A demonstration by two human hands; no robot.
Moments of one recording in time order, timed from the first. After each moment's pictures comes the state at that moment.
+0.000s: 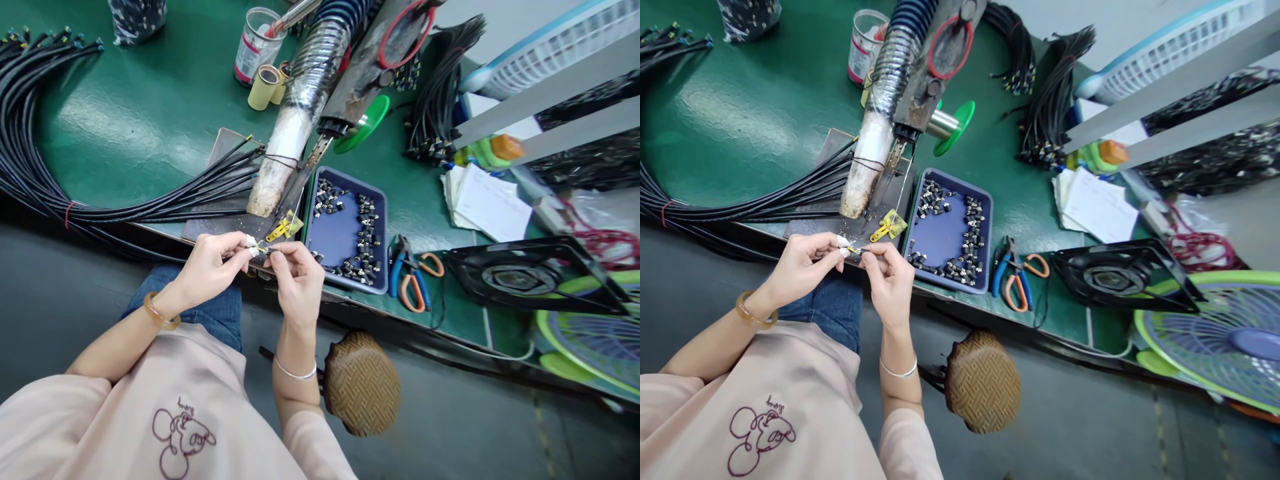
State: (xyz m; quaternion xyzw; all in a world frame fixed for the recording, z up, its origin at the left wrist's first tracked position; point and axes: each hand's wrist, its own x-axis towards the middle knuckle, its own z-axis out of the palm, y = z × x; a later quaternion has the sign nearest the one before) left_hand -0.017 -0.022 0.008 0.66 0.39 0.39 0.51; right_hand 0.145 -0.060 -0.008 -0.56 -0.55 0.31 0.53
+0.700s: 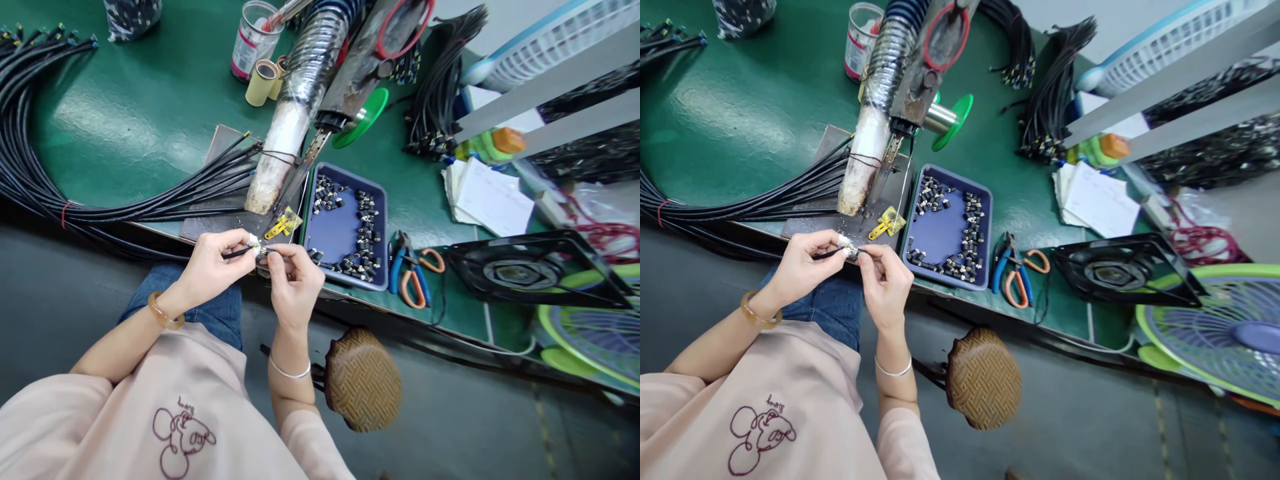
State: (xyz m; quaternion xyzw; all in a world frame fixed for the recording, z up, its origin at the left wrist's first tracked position) left_hand -0.008 -0.024 0.003 0.63 0.40 0.42 0.52; right_hand 0.140 -0.068 -0.012 -0.60 -0.58 0.20 0.51
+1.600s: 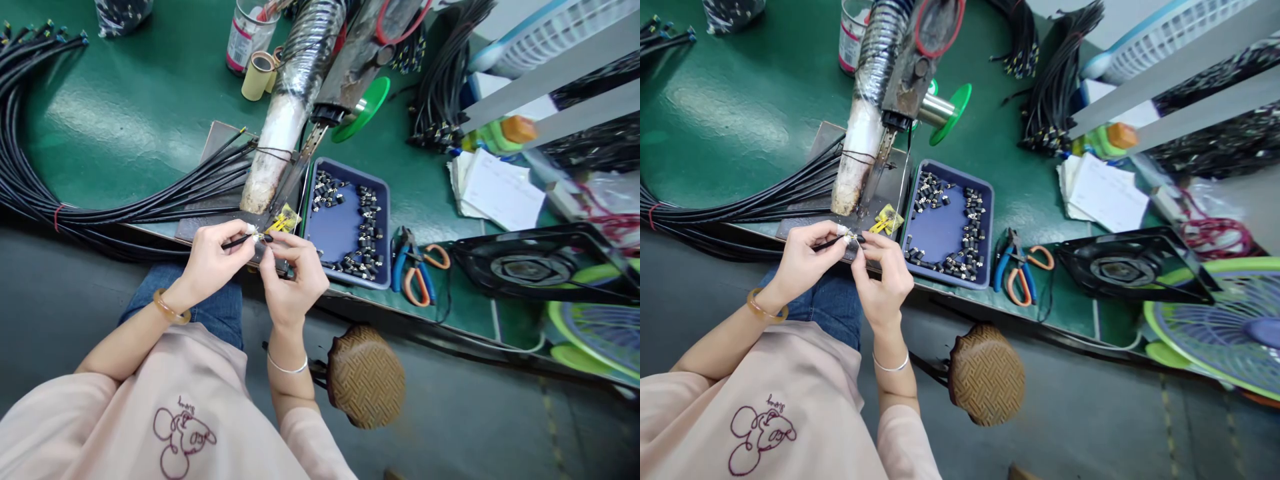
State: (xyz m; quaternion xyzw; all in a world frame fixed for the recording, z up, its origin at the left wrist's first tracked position) left_hand 0.002 -0.015 -0.004 0.64 0.43 0.45 0.46; right_hand 0.136 -0.058 -0.013 -0.55 -0.64 0.00 0.54
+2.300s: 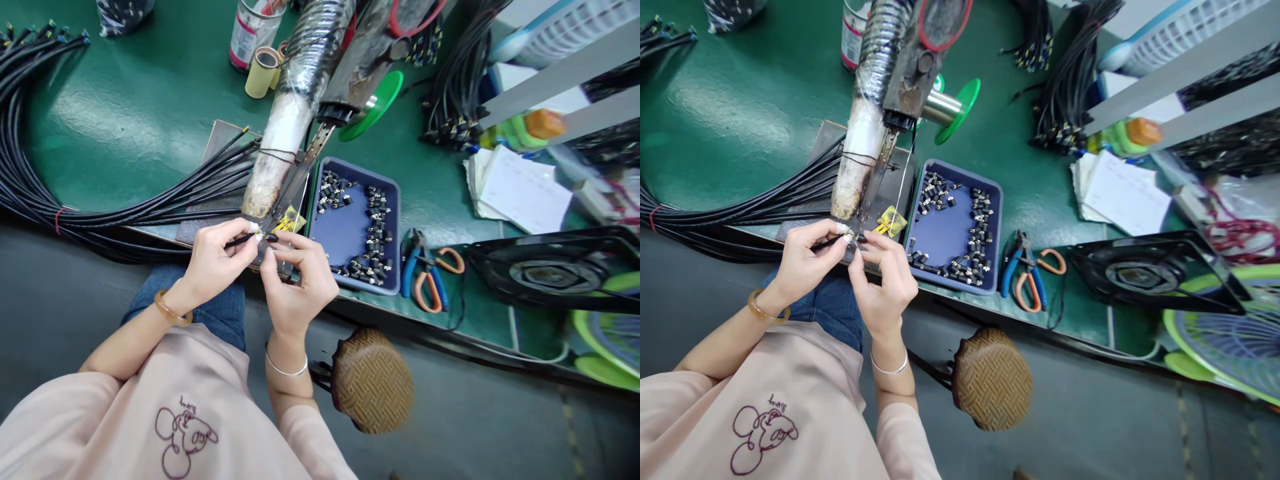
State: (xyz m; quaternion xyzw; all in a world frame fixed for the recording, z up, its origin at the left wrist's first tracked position) left_hand 0.003 -0.011 0.005 0.67 0.42 0.47 0.40; right_hand 0.128 -0.057 0.000 -0.58 -0.62 -0.01 0.53
